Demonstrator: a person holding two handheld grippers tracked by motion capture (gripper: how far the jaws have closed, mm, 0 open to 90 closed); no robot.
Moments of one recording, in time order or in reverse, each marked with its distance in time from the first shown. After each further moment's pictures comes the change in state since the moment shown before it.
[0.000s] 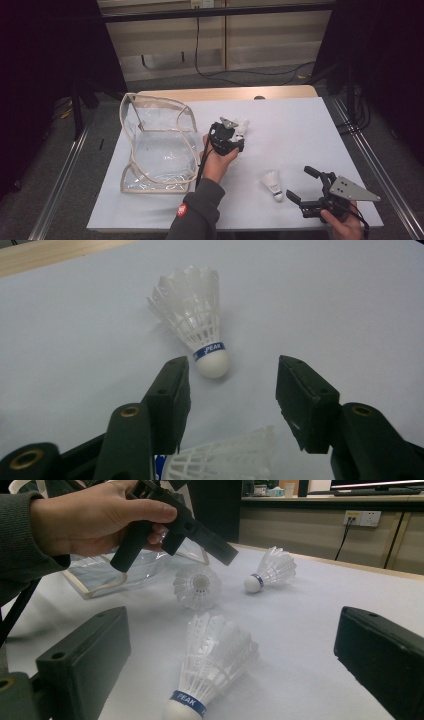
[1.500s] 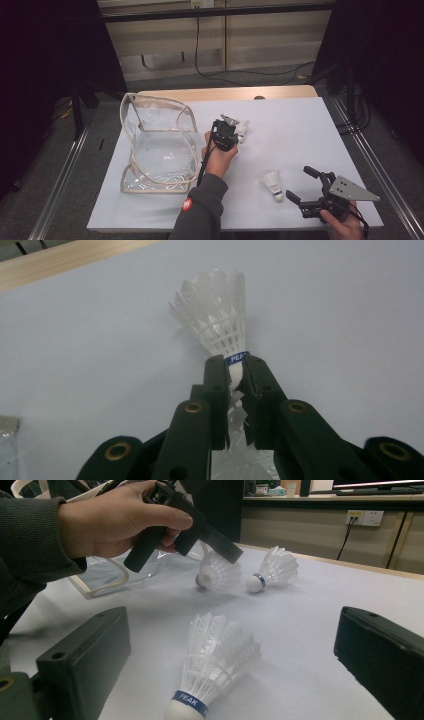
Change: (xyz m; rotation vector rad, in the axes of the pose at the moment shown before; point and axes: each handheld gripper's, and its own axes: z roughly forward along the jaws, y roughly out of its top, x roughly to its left) left arm 0.006 0.007 0.017 0.014 0.090 0.008; right arm 0.000 0.000 0.001 0.003 0.007 0.000
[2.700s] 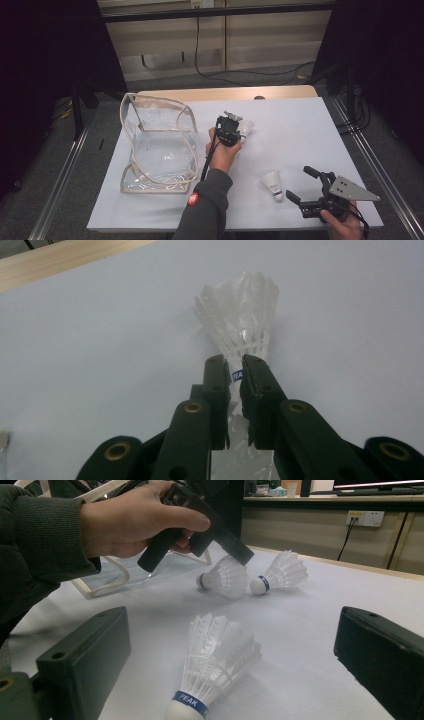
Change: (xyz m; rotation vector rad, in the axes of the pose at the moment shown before) left arm -0.003 0.010 0.014 0.028 0.025 -0.007; right arm 0.000 0.000 0.000 -0.003 0.001 -0.004
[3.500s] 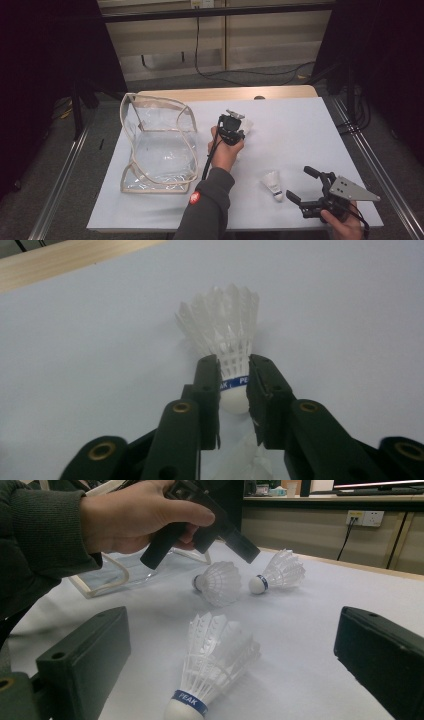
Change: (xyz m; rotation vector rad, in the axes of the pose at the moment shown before) left arm -0.005 0.005 -0.002 0.008 -0.030 -0.010; right arm 0.000 0.000 -0.001 0.001 0.001 0.002
